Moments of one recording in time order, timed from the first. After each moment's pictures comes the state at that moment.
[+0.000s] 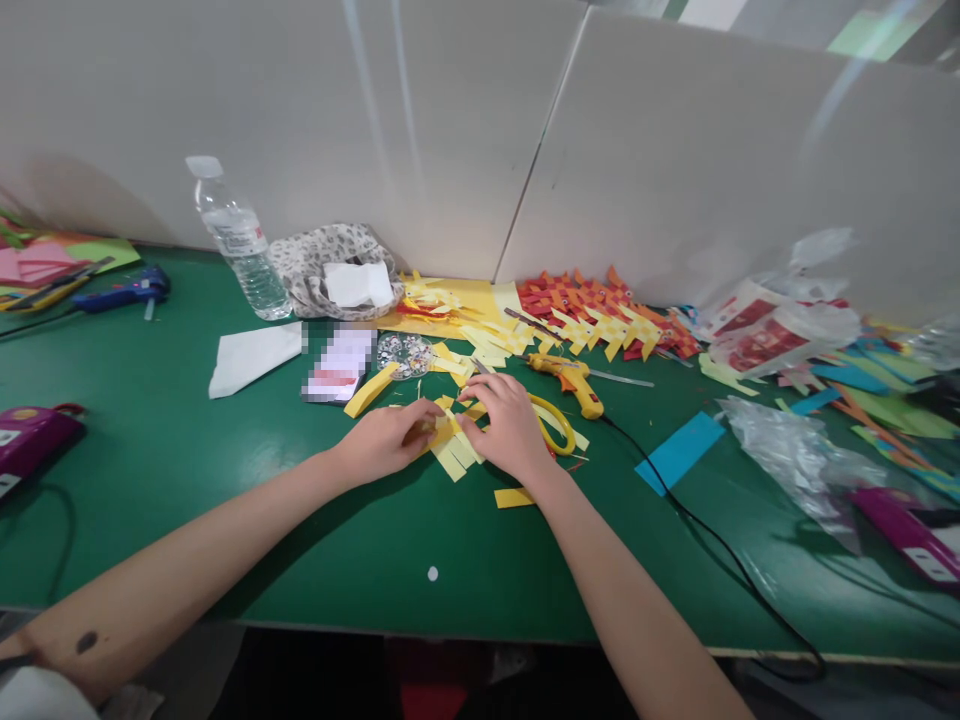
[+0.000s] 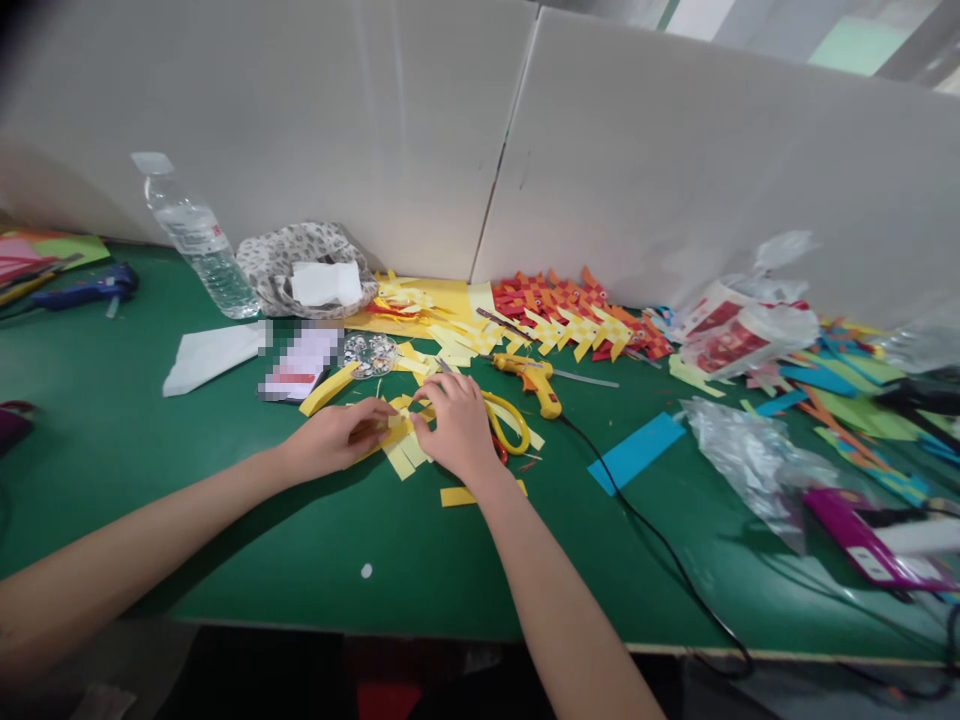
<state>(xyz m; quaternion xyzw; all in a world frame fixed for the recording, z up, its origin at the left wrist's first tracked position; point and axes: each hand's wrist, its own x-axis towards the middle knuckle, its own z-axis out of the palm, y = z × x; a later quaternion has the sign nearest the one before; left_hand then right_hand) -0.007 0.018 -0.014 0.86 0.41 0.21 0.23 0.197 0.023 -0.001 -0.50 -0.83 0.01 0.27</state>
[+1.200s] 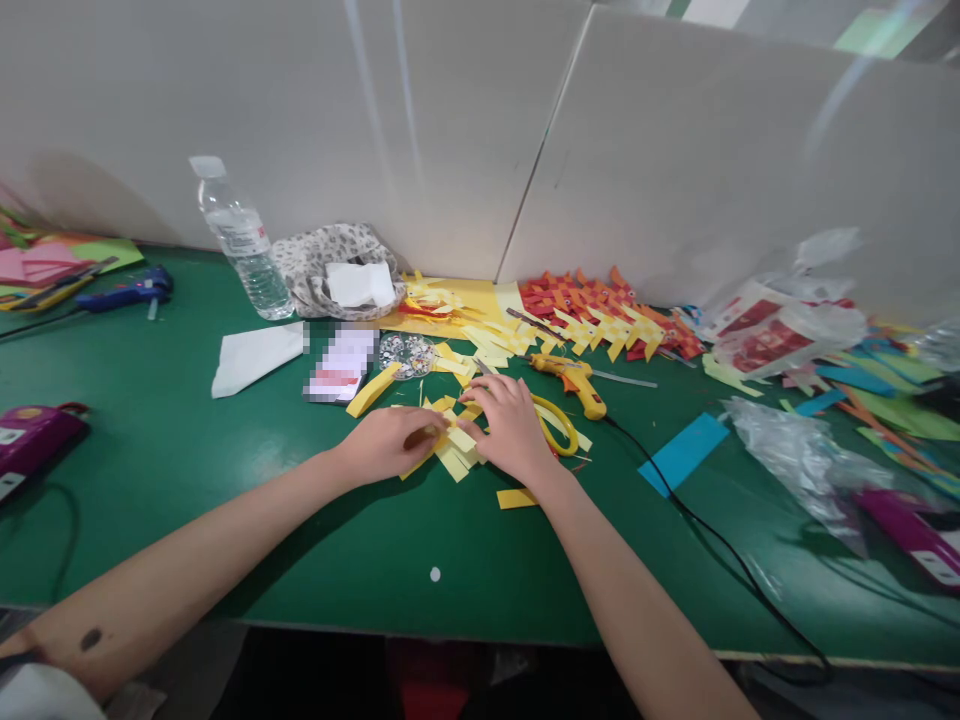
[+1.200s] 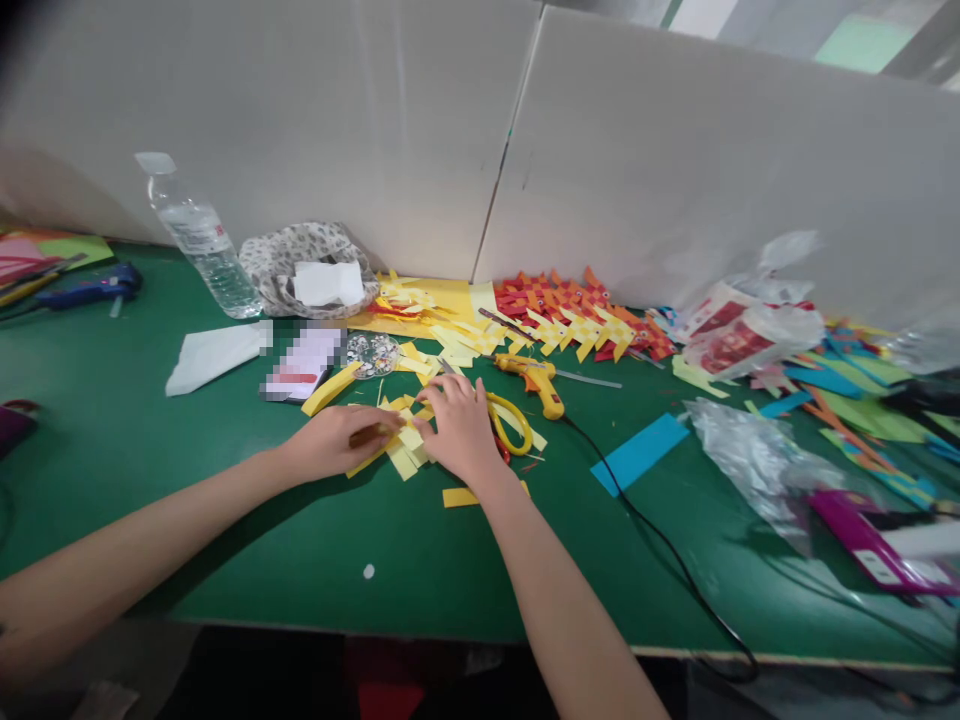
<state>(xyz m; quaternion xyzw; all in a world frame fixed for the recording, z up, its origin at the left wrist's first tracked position) -0.008 0.019 -0.017 0.88 0.36 0.23 0.19 0.199 0.024 -0.003 -0.52 -0.83 0.00 0.20</state>
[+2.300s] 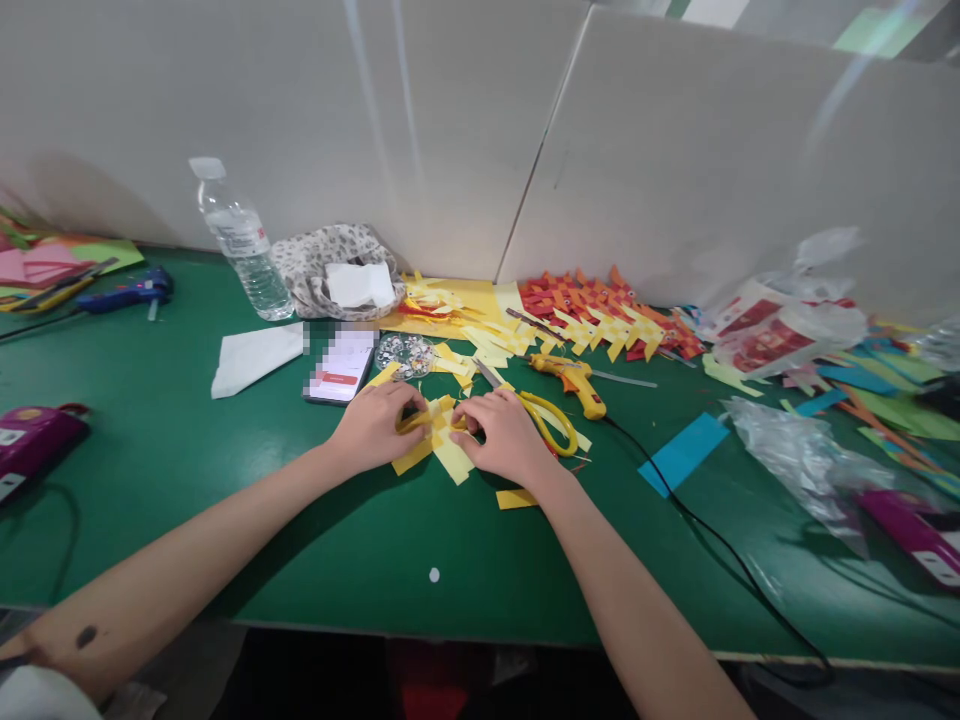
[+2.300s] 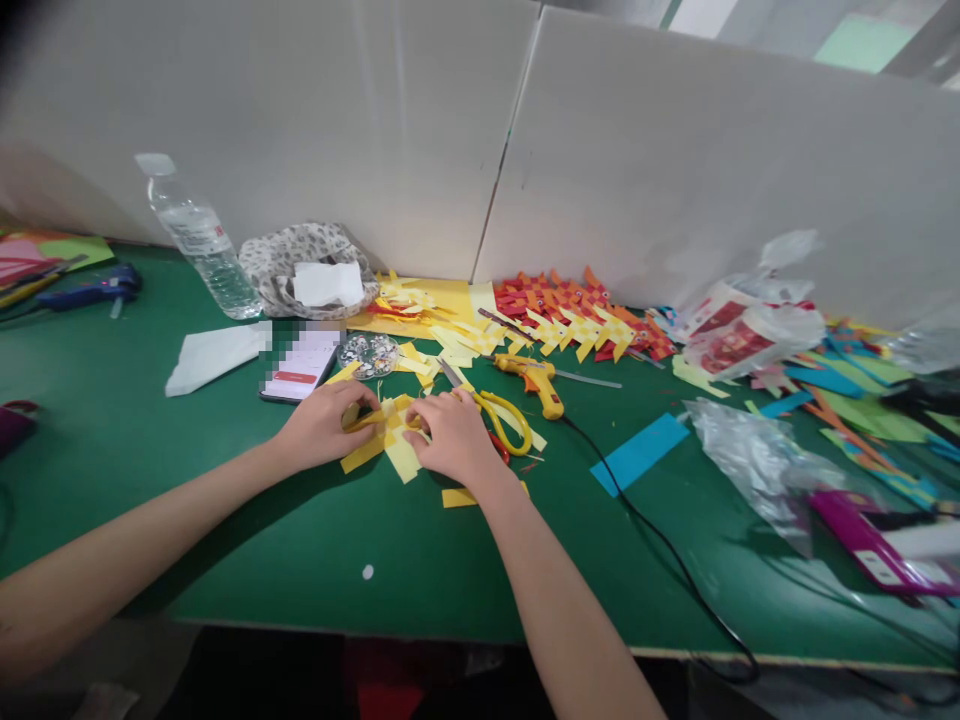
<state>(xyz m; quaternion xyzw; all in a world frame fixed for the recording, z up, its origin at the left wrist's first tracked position) -0.012 0.025 -0.005 0.84 0.46 0.26 0.13 0.196 0.018 0.004 -0.46 -0.87 0.07 0.18</state>
